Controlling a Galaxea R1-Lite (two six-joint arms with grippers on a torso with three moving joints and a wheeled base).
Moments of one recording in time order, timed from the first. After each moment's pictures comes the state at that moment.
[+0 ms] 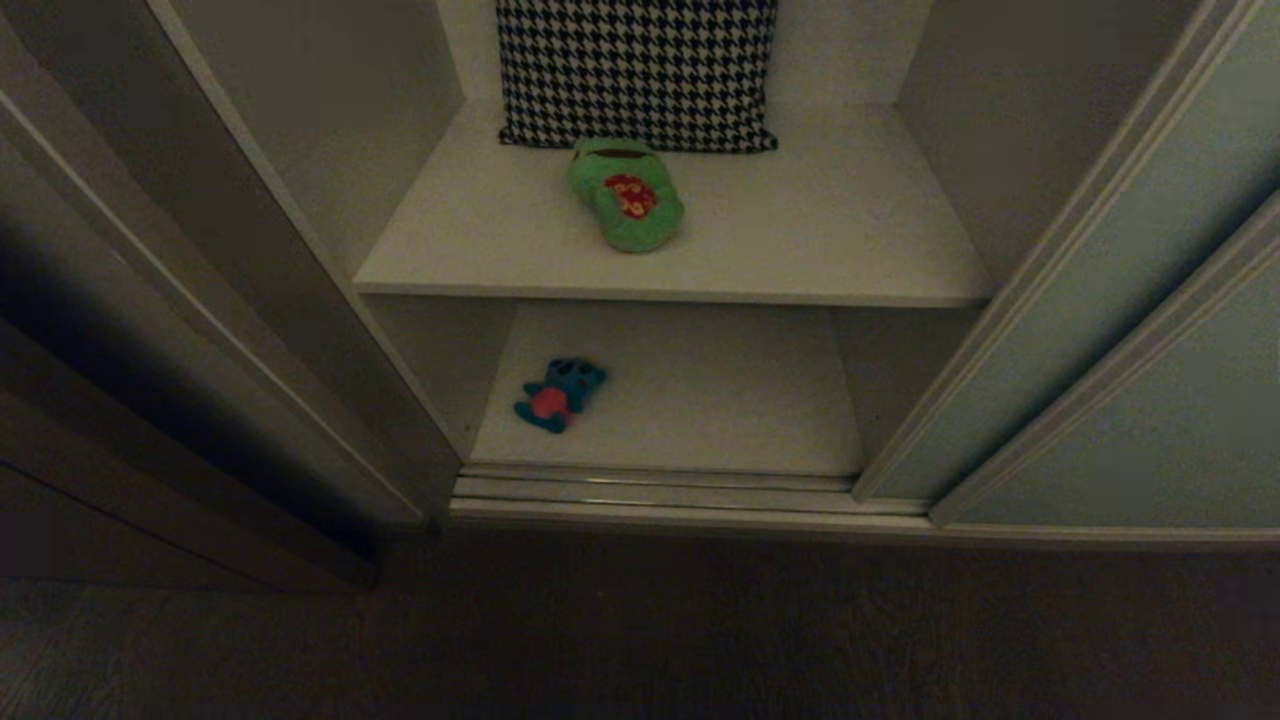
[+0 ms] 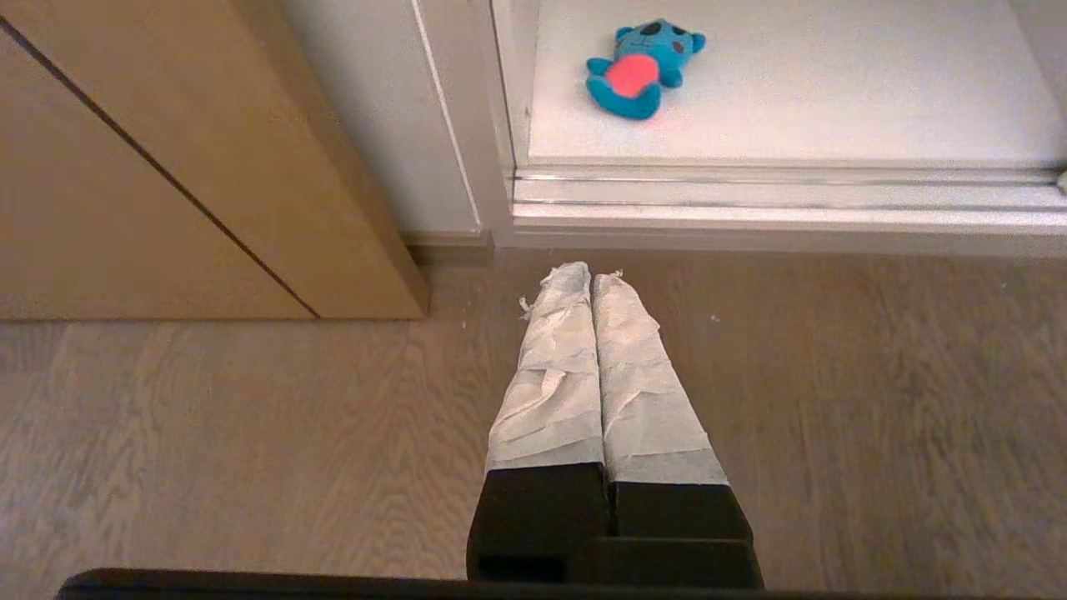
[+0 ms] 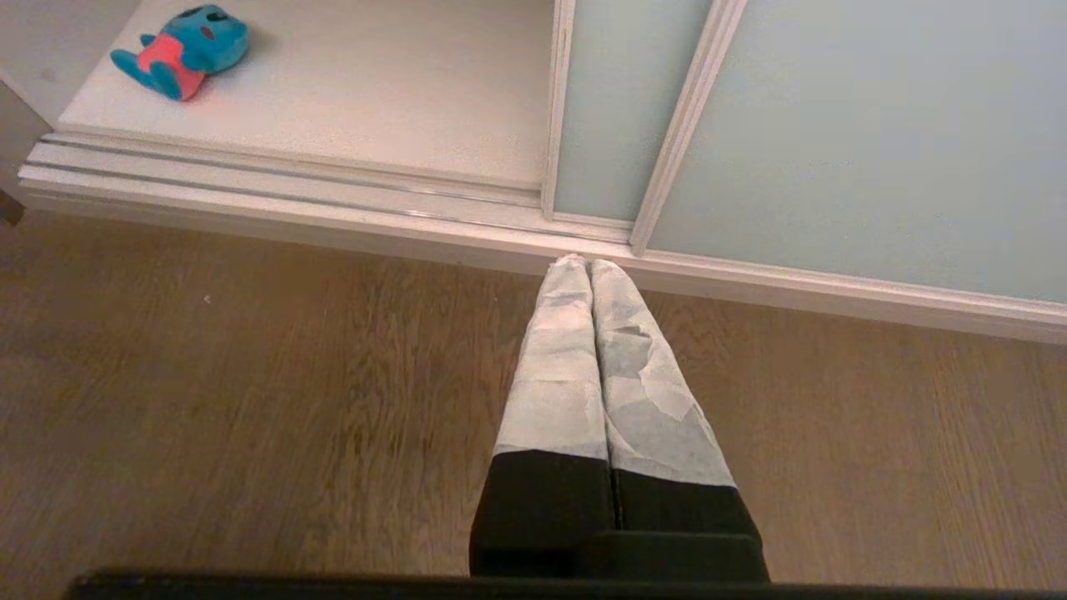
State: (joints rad) left arm 0.01 0.00 0.00 0.01 -0.03 0.06; right arm 0.00 0.00 0.00 0.00 0.02 -0.03
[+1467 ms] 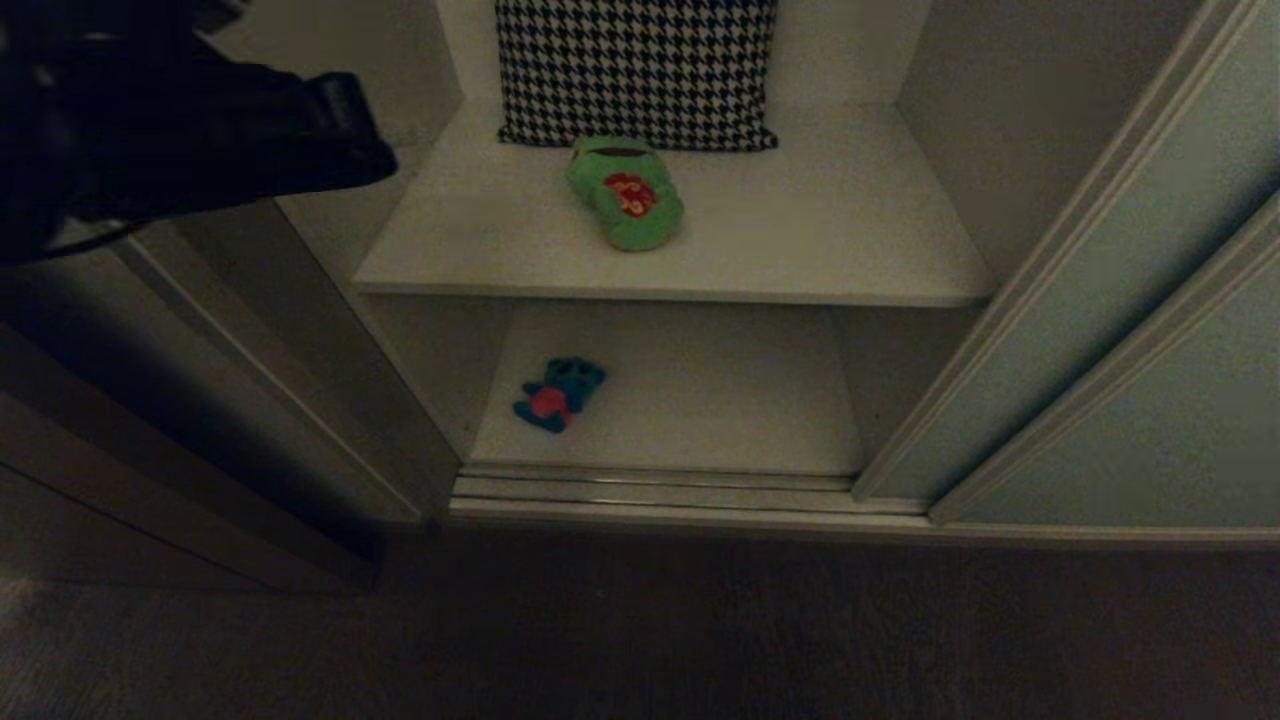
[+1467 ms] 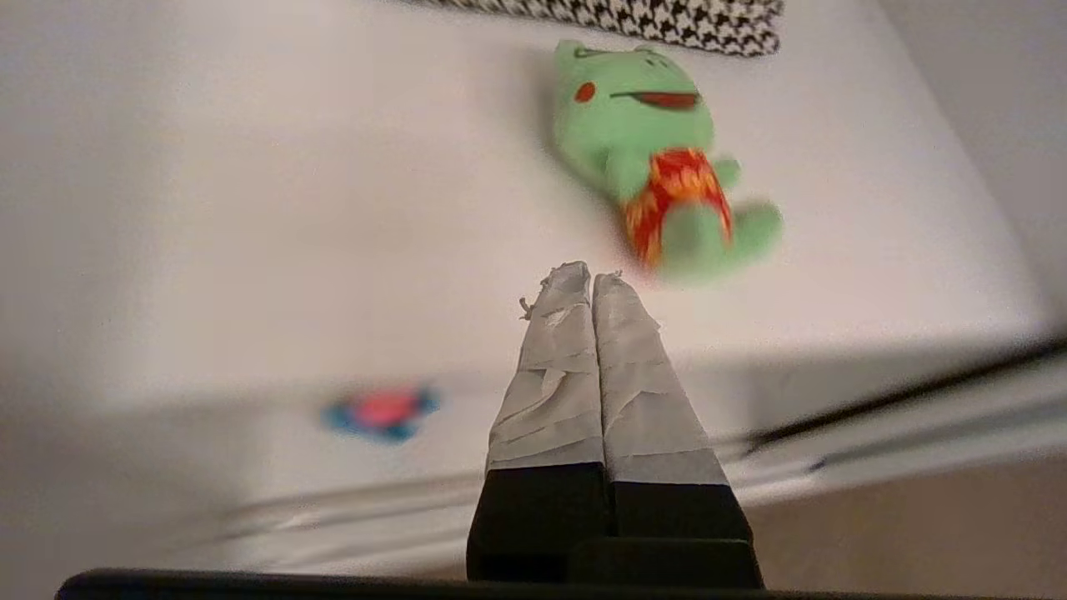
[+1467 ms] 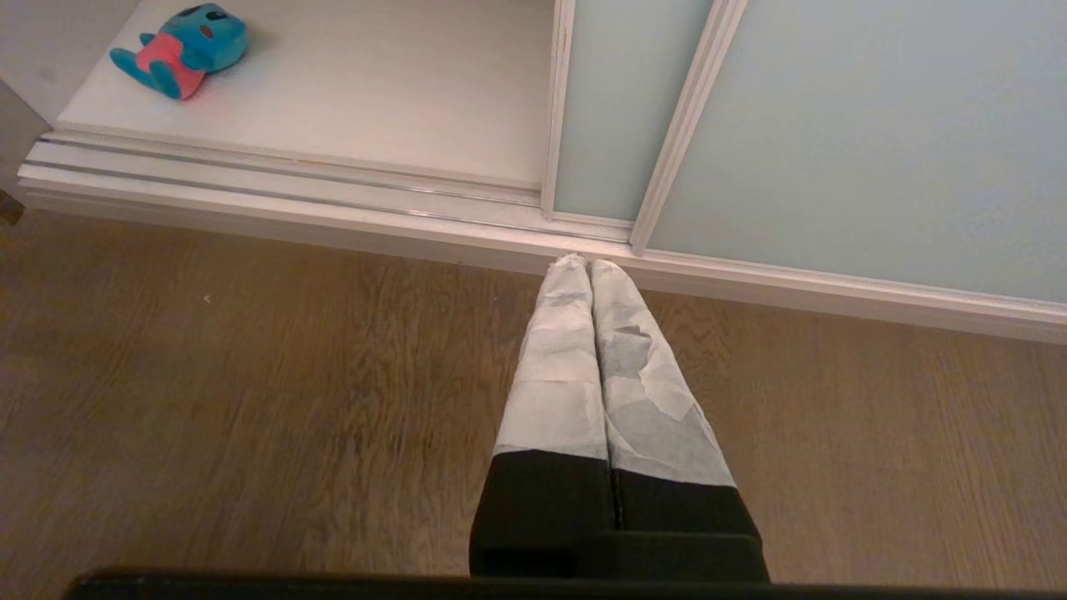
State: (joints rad) left arm -0.13 1.74 -1.64 -0.14 -0.24 -0.20; right arm 0.00 0.00 0.00 0.00 0.02 -0.03
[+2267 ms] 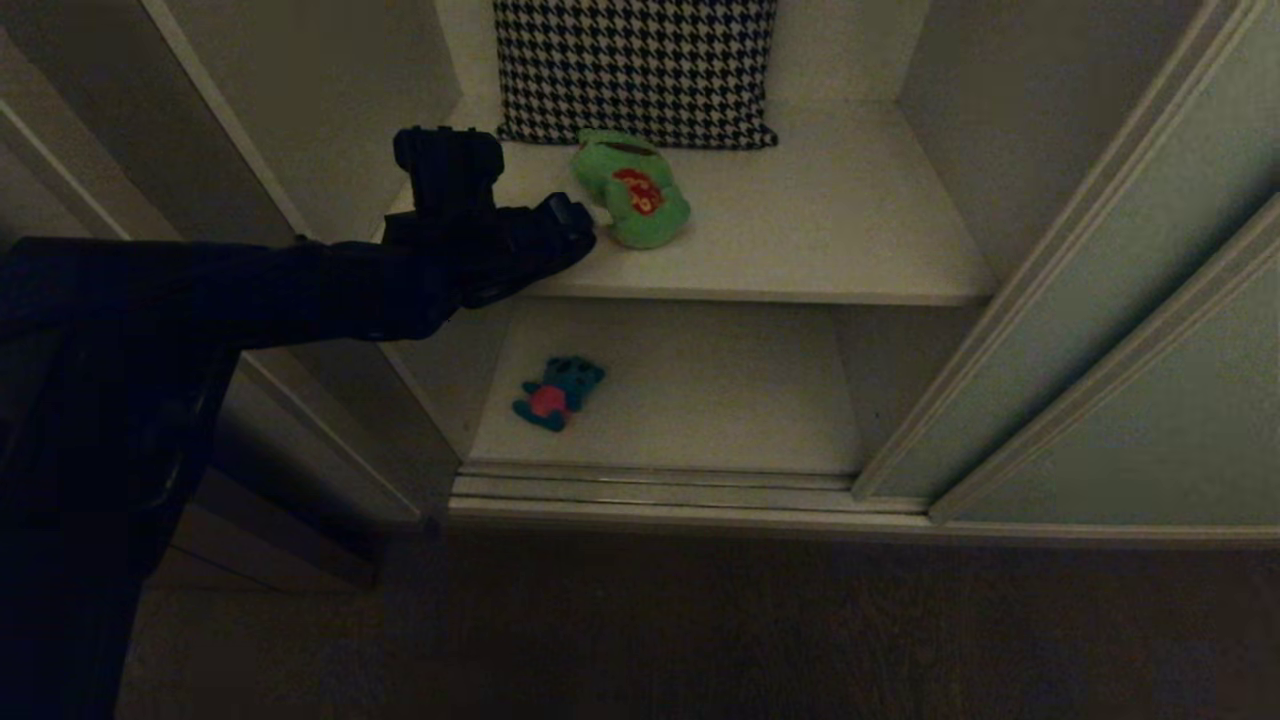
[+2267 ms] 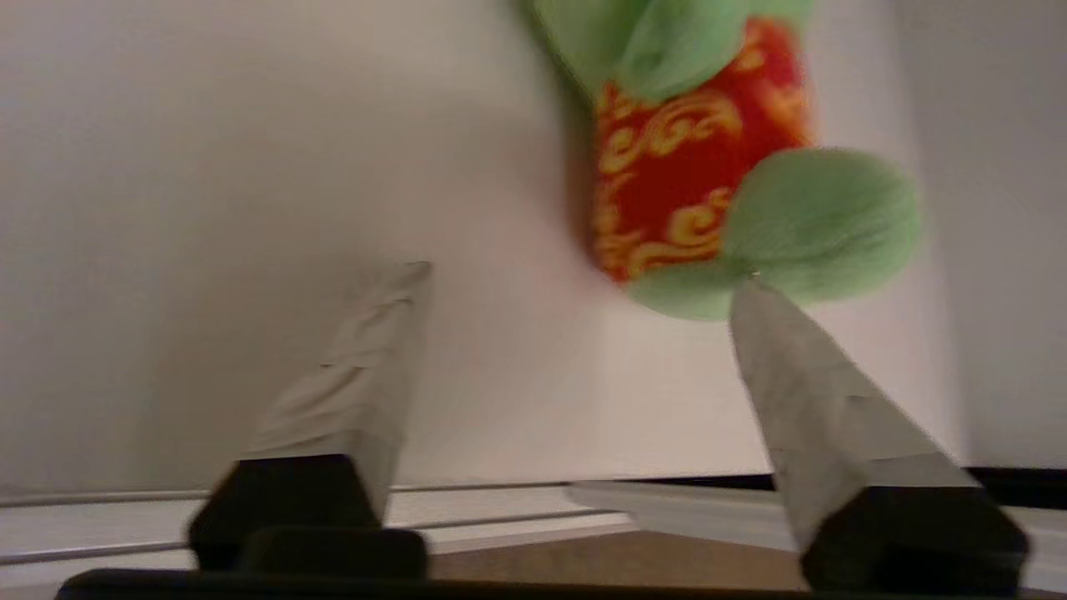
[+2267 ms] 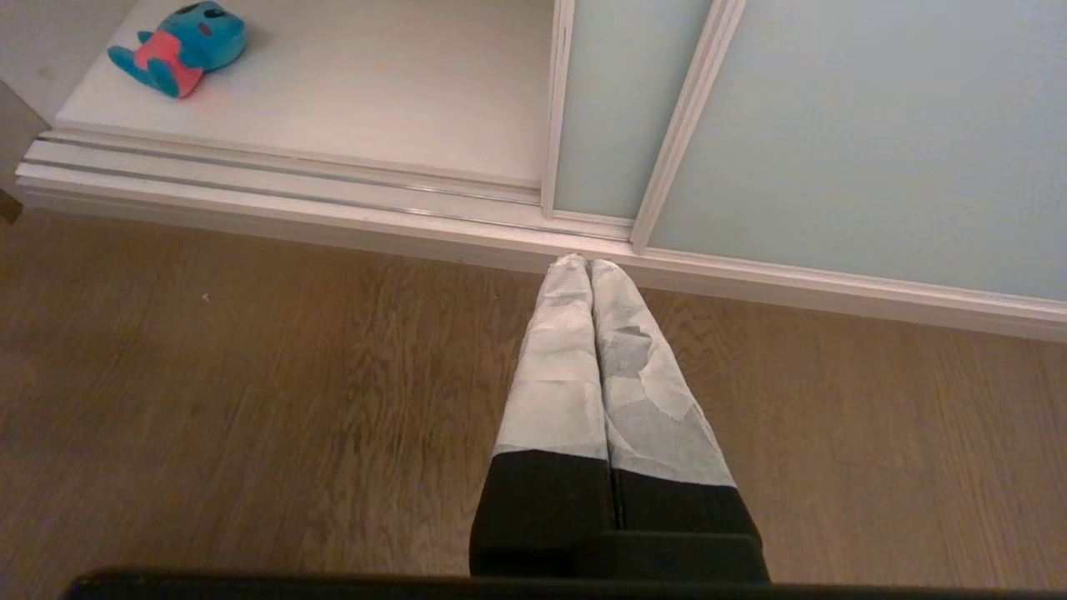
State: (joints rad) left arm -0.32 2.20 -1.95 -0.26 -0.13 -0.60; right arm 0.00 0.00 0.00 0.00 0.02 -0.03
